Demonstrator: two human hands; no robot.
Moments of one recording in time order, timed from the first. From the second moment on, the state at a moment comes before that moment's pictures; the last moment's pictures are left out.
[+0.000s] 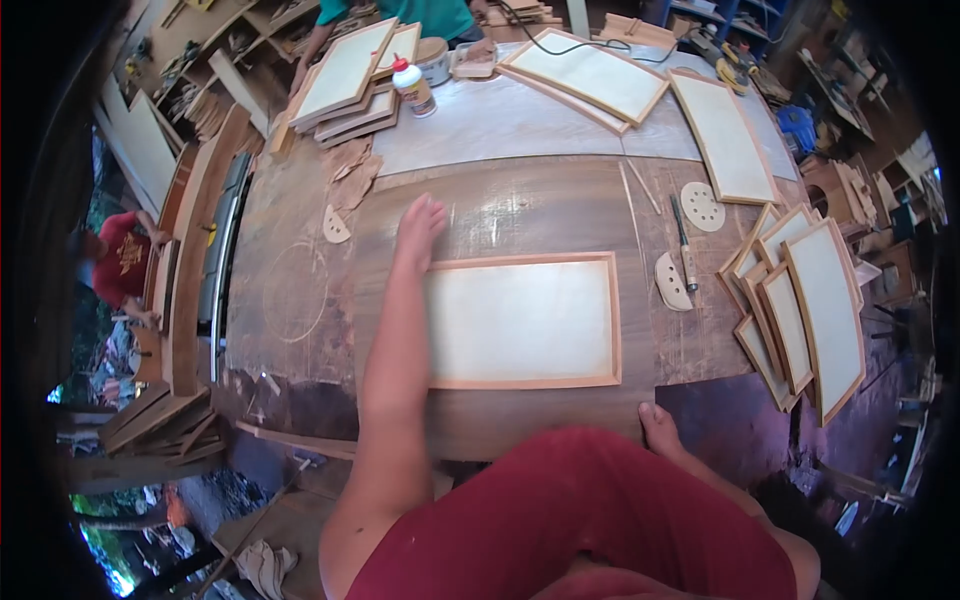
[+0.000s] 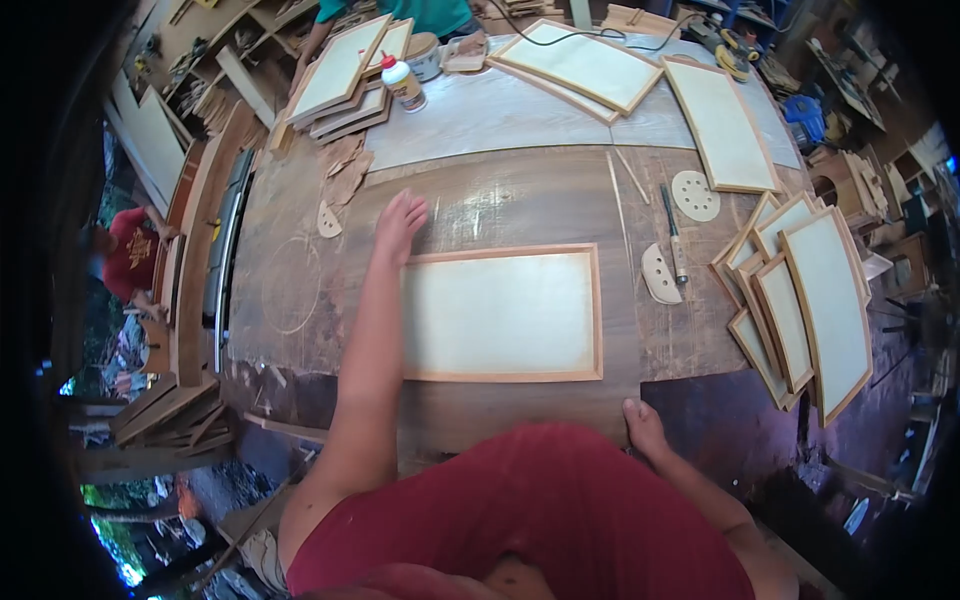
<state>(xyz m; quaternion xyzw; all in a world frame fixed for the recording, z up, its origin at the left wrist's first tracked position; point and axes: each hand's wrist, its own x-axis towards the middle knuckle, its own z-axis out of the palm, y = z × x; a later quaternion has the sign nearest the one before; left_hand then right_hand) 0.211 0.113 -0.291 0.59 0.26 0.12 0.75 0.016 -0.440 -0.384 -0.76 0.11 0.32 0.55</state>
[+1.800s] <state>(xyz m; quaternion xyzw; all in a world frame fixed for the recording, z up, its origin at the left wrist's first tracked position) 0.391 0.164 -0.348 0.40 0.40 0.05 0.82 0.013 -0.436 -0.356 -0.77 0.19 0.27 0.54</state>
